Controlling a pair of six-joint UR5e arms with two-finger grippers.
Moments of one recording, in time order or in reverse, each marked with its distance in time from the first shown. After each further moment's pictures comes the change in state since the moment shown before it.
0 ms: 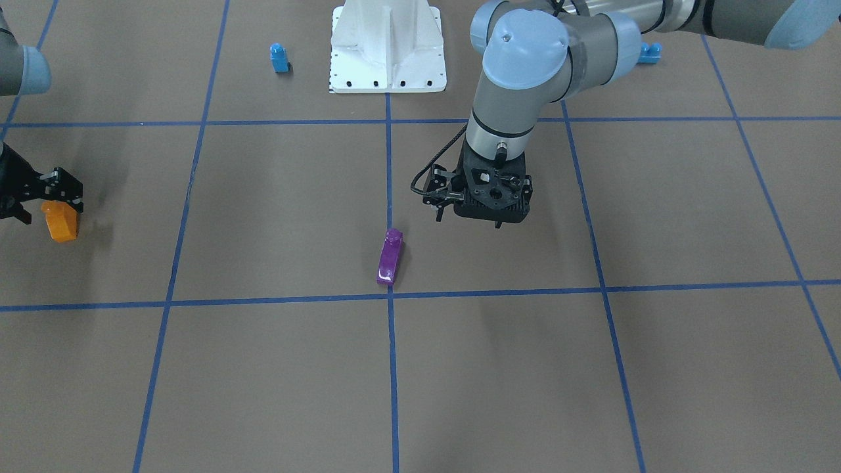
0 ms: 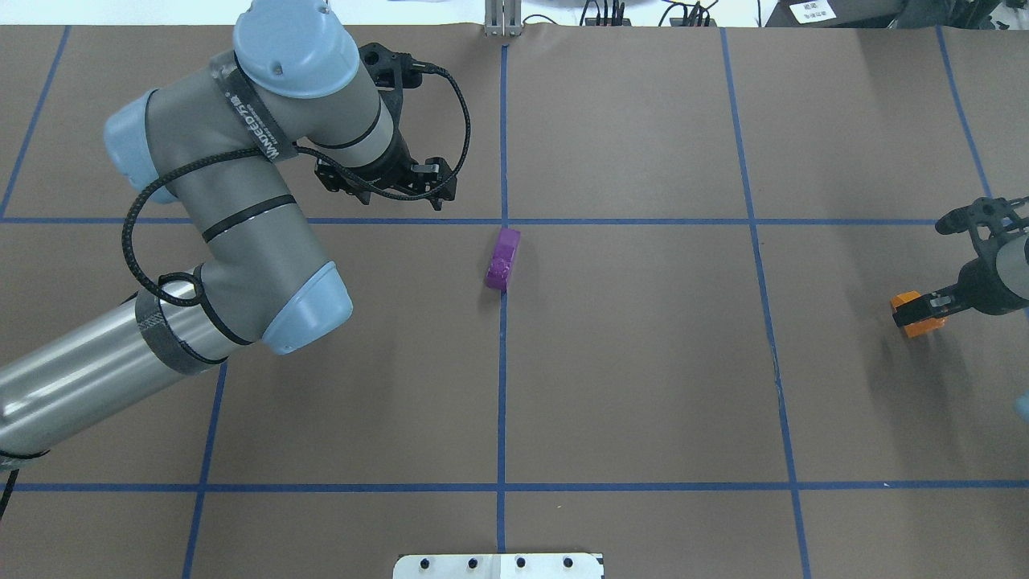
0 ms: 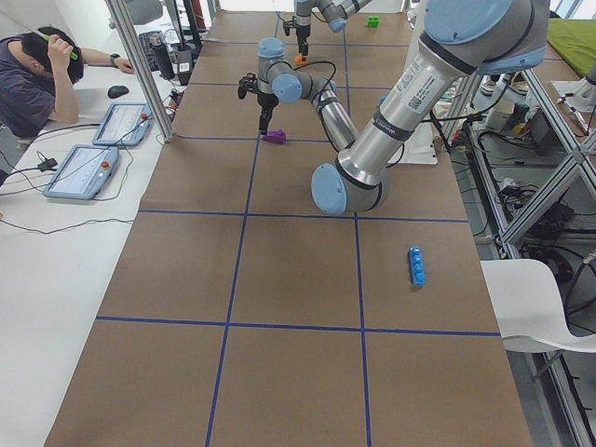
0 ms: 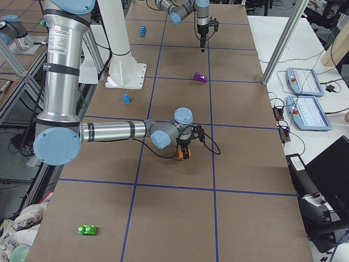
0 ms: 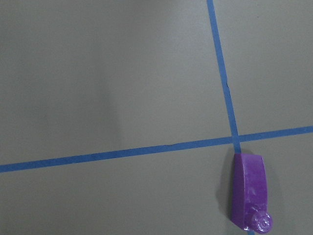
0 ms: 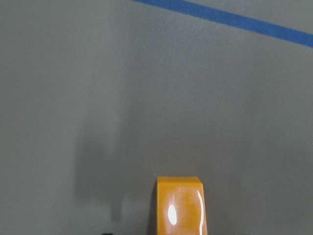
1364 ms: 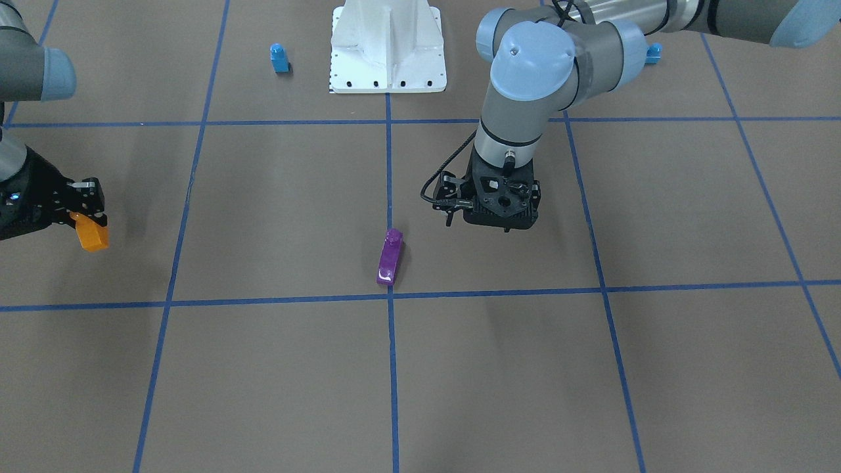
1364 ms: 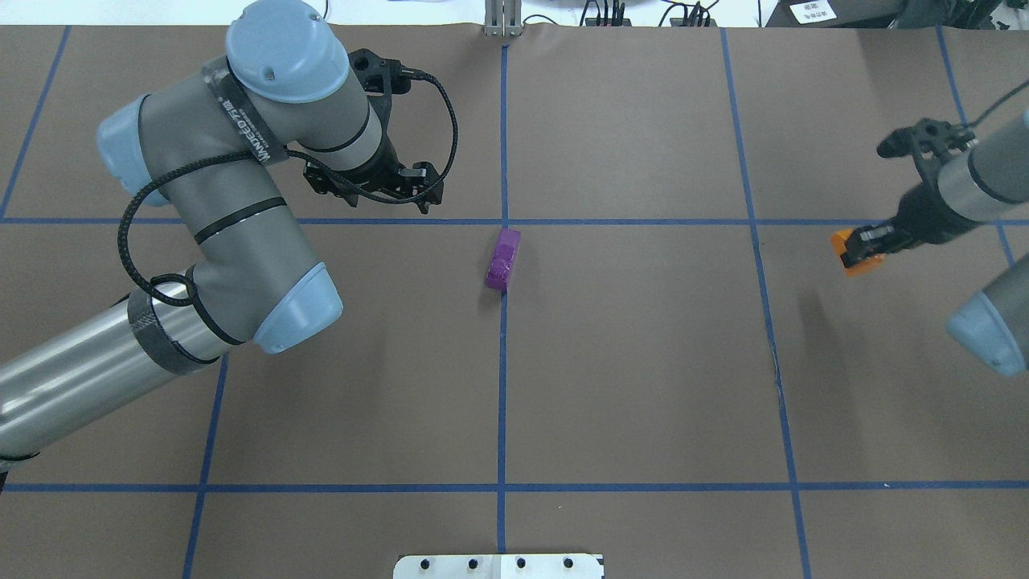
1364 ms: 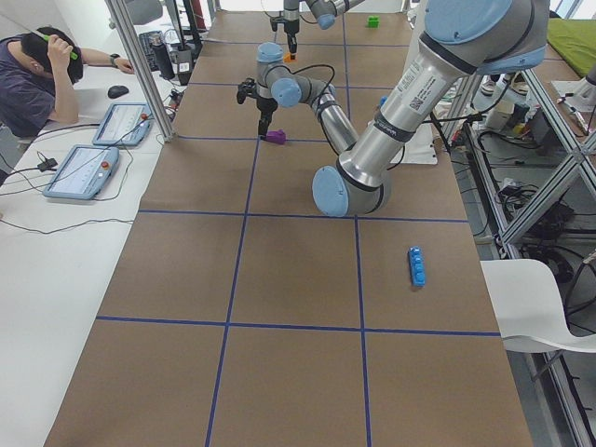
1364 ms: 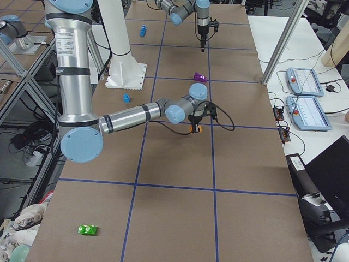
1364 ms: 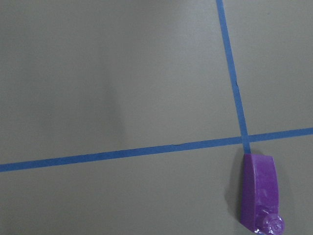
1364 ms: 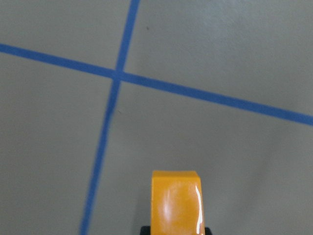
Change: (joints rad) left arm -0.012 0.032 0.000 0.001 0.000 0.030; right arm 0.046 0.283 0.119 -0.383 0.103 0.011
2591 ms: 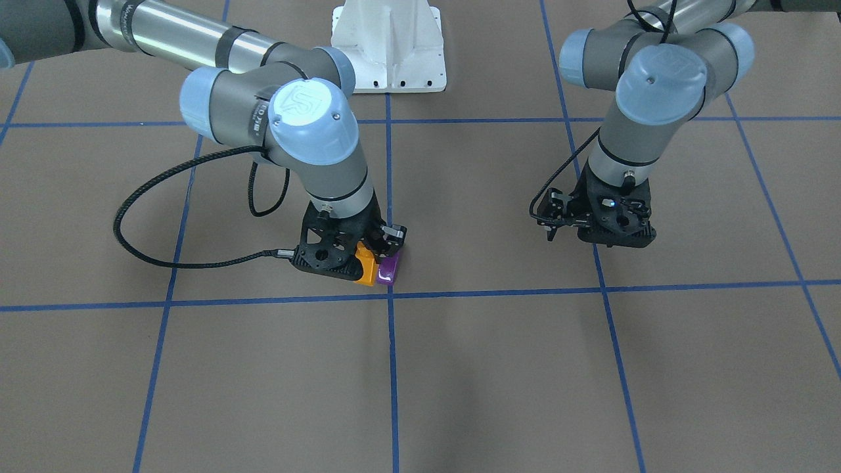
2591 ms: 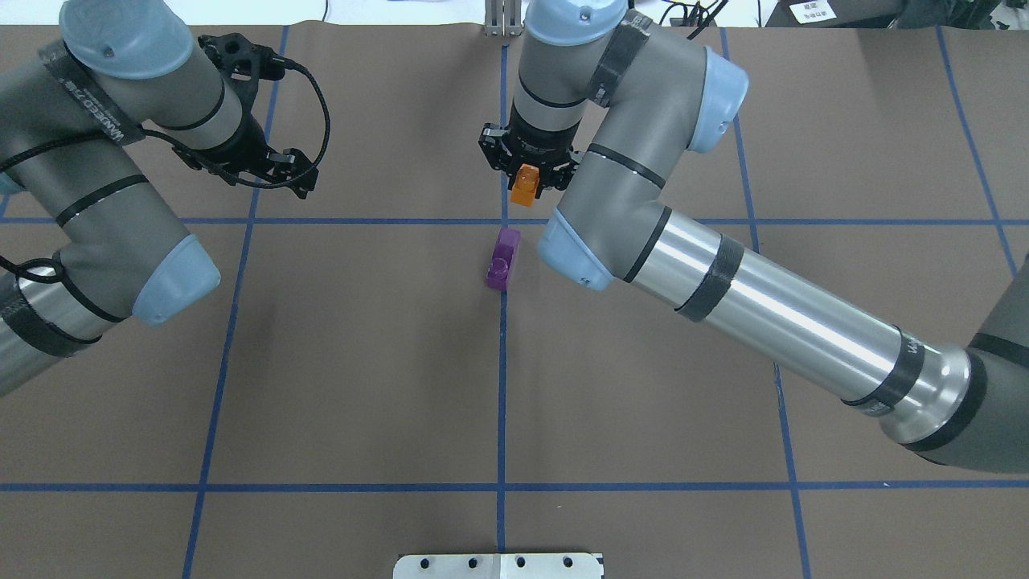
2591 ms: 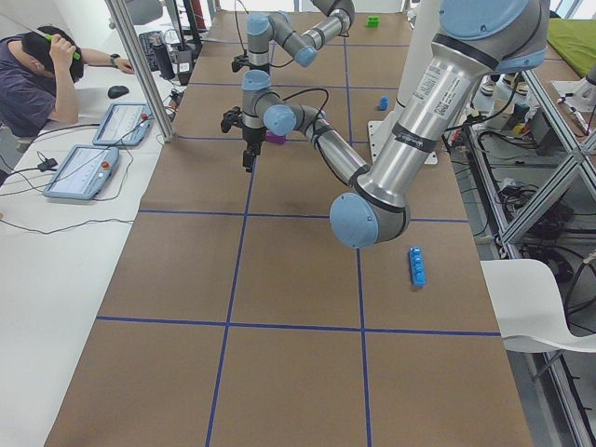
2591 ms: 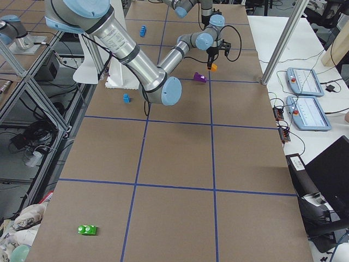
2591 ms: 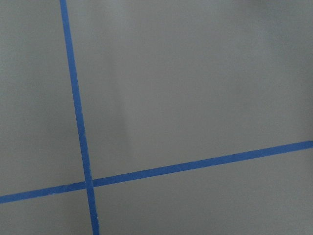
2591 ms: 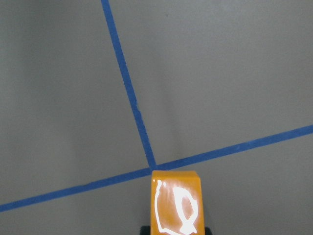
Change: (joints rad) left arm -0.130 0.202 -0.074 -0.003 -0.032 0.202; right arm -0.300 0.805 -0.464 -0.123 -0.209 0.847
